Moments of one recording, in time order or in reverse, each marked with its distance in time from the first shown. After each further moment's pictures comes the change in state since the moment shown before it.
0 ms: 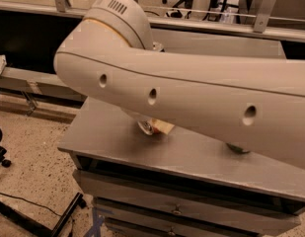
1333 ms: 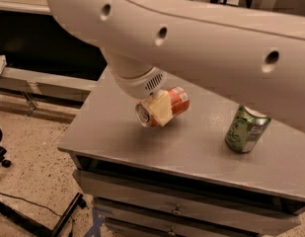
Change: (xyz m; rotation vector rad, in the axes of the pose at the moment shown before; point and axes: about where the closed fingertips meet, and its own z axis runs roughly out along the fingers) arm 0.011 -0.005 -0.042 -0.033 -0.135 0.111
